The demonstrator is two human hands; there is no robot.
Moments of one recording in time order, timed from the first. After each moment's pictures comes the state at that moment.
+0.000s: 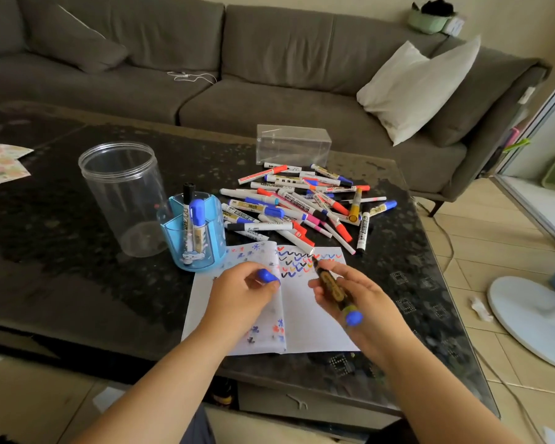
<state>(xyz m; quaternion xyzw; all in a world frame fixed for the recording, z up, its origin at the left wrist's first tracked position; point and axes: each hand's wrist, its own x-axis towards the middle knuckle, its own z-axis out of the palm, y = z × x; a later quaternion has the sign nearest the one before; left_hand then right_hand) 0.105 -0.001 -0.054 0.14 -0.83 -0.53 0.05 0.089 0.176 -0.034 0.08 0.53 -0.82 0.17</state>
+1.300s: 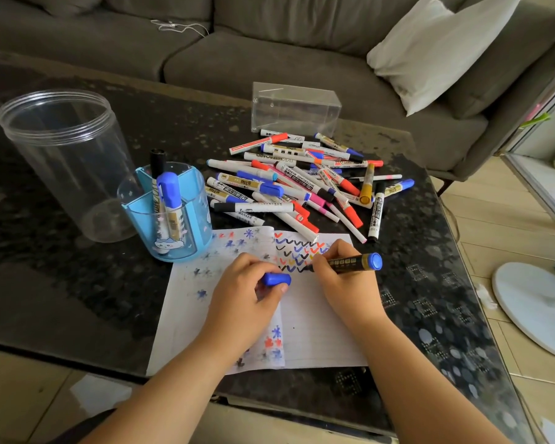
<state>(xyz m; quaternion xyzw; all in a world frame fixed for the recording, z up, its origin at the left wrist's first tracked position) 0.079 0.008 -0.108 0.01 -0.89 -0.43 0.15 0.027 0.160 -0.096 -0.03 0.82 -0.57 -0.03</state>
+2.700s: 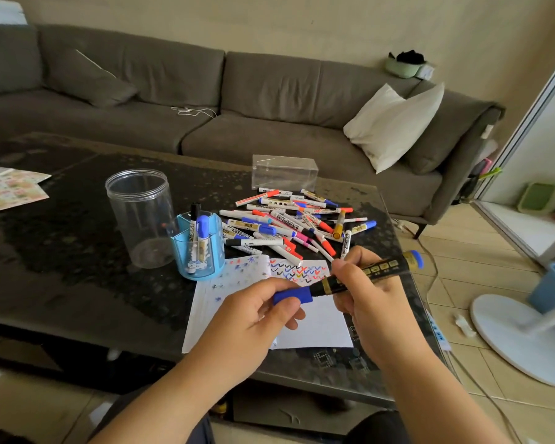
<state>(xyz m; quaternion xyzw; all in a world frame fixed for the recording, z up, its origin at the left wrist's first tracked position) 0.199 0.019 0.029 -0.10 -0.80 -0.59 0.05 0.155 0.178 0.048 -0.10 0.68 -0.73 -0.02</state>
